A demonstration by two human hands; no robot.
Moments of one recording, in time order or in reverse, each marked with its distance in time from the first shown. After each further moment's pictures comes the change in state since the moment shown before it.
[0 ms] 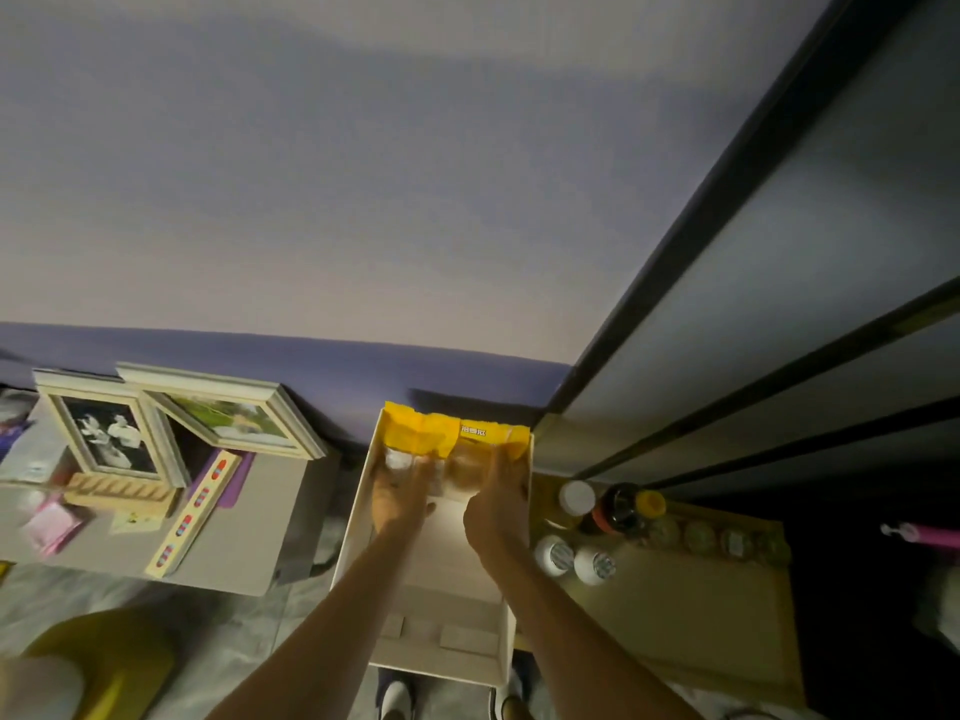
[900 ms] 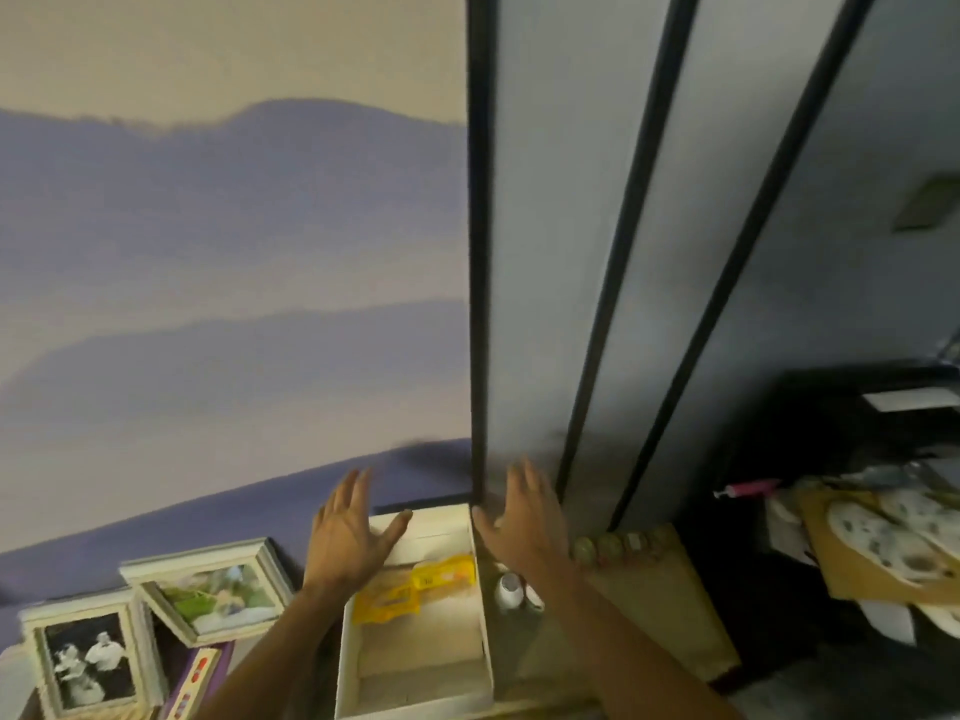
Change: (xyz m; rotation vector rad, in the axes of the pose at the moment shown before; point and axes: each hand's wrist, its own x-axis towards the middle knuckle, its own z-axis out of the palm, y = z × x) left_hand -0.150 0.163 -0.071 1.129 -0.127 0.991; right_hand -0.129 -0.012 -0.209 -0.181 0.333 -0.194
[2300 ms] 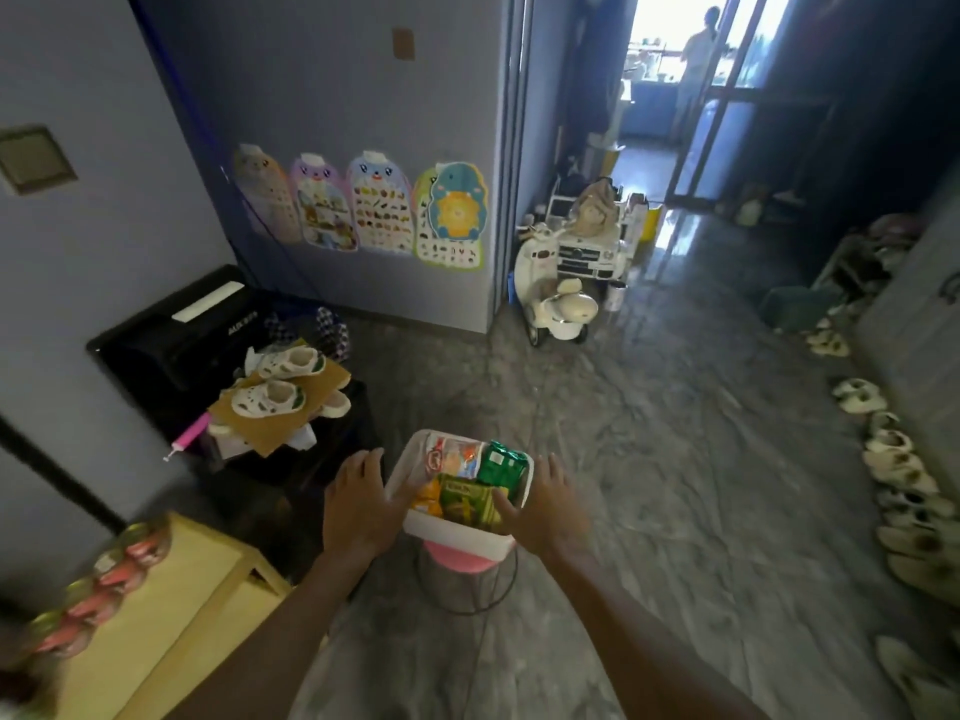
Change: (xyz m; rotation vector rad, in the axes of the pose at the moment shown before) left_hand -0.402 0.527 0.251 -0.015 -0.408 0.935; right_hand -0.601 0.445 -0.154 0.020 0.477 1.146
